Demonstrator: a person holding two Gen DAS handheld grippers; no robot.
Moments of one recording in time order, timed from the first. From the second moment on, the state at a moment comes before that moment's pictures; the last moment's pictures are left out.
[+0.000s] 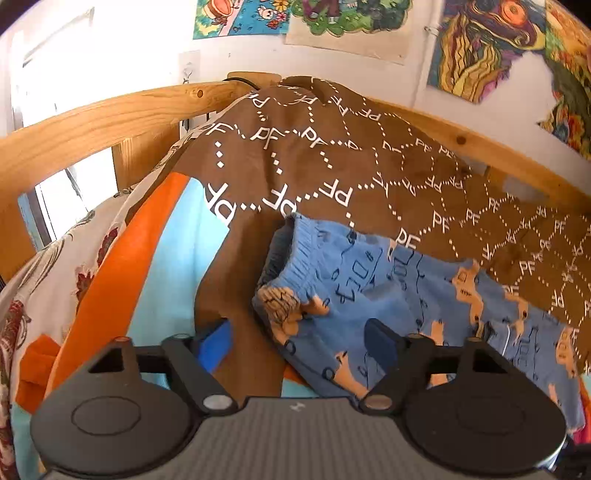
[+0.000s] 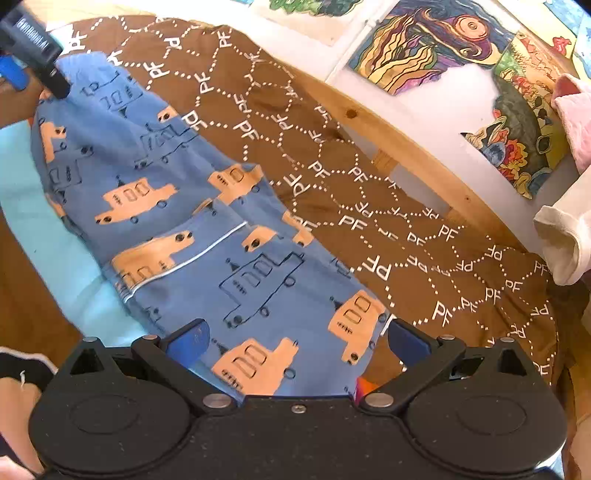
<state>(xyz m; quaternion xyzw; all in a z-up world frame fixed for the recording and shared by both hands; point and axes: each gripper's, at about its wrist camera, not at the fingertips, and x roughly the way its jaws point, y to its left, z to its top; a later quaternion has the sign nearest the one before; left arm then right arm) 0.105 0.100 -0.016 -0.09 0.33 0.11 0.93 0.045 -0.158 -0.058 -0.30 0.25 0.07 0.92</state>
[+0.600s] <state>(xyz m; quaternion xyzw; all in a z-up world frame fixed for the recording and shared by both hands) 0.106 0.129 -0.027 -0.18 0.33 0.14 0.92 0.049 -0.126 -0.066 -0.32 0.26 0.10 0.90</state>
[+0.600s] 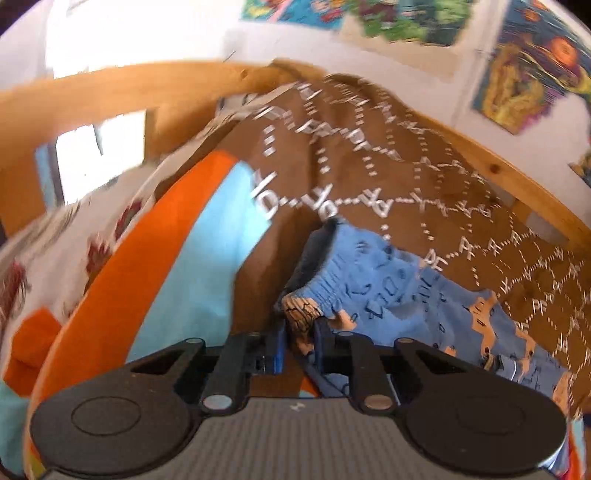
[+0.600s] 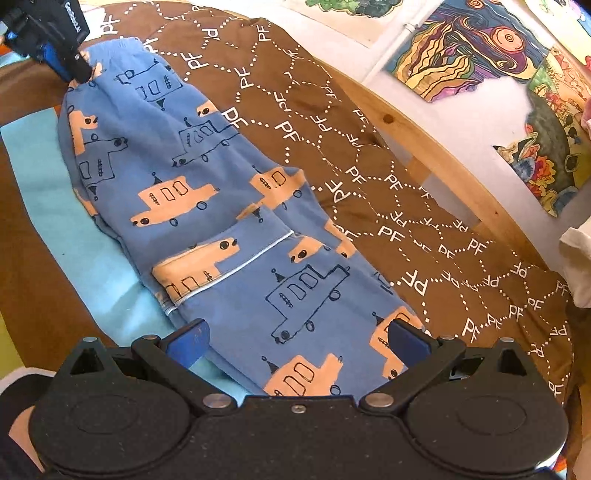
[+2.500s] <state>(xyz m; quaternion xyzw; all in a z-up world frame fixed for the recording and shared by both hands) 0.110 0.097 -0.033 -0.10 0.27 0.15 0.94 0.083 -0.118 -0.087 -0.30 0.26 0.12 0.91</state>
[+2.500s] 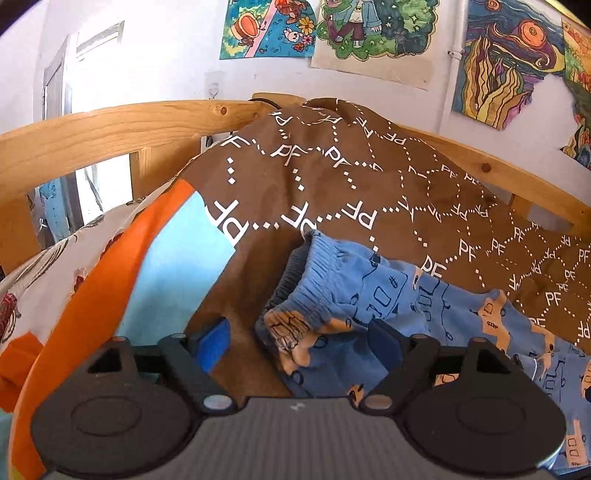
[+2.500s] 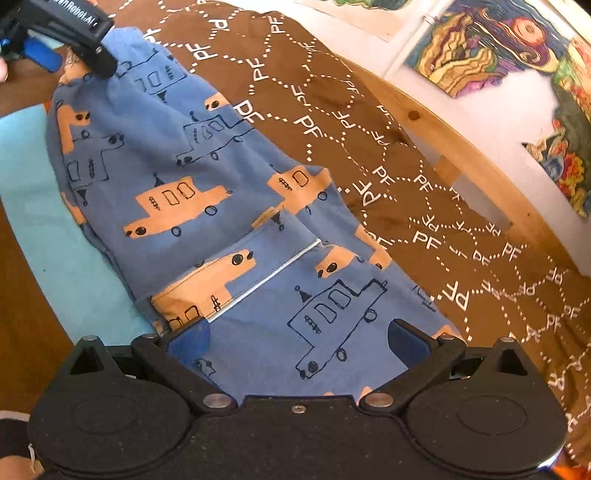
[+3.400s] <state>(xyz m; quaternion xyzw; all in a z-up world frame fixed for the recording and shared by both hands) 0.113 0.119 -0.034 -0.18 0.28 0.14 0.93 0.072 -0.124 -0.074 -0.30 0.25 0.13 0.91</state>
